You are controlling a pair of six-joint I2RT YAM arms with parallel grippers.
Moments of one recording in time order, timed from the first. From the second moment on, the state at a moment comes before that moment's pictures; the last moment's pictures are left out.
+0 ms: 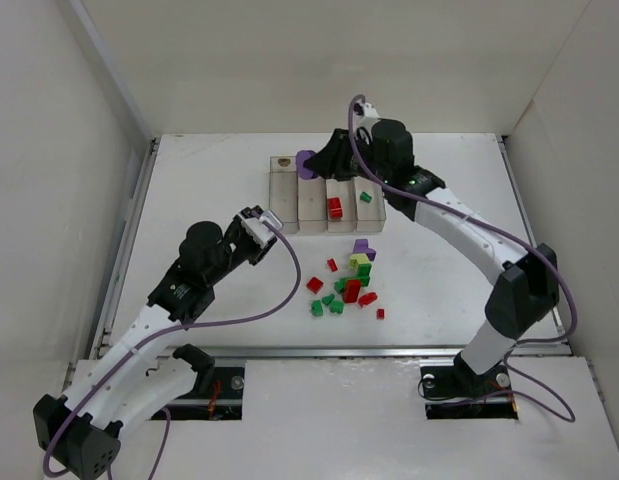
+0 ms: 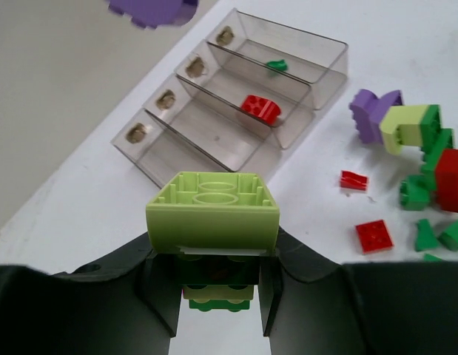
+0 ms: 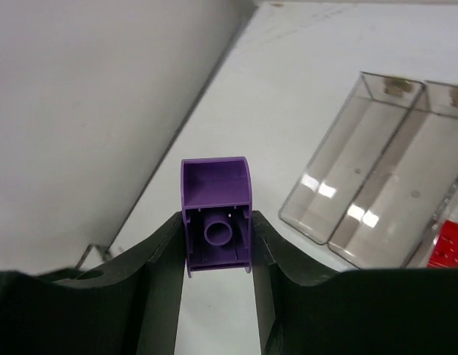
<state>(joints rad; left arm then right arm) -0.54 0.79 0.69 -0.09 0.16 0.41 0.57 1.65 1.51 -0.04 -0.31 0.56</state>
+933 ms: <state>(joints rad) -0.54 0.88 0.79 -0.27 0.44 0.43 0.51 2.04 1.63 -0.11 -0.25 0.41</state>
